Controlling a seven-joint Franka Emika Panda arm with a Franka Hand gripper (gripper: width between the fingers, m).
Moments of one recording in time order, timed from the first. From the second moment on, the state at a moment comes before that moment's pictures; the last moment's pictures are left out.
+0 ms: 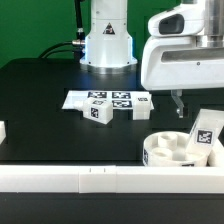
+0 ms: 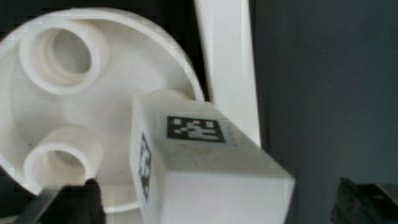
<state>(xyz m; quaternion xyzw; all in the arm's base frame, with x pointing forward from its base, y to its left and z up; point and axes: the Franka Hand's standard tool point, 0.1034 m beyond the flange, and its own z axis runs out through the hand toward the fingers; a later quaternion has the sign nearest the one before) 0.615 0.128 0.085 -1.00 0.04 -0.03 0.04</state>
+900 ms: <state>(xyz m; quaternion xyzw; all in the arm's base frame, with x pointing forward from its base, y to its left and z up) 0.609 0.128 0.083 -0.88 -0.48 -0.01 -0.02</state>
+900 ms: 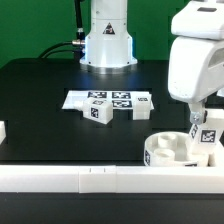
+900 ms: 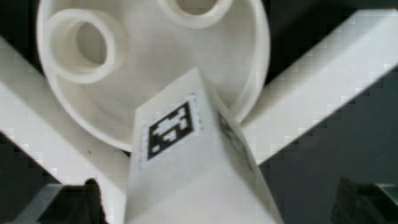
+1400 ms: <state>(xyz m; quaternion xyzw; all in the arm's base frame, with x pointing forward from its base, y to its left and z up) 0.616 0.126 0.064 -0.76 -0.65 0.03 -0.05</state>
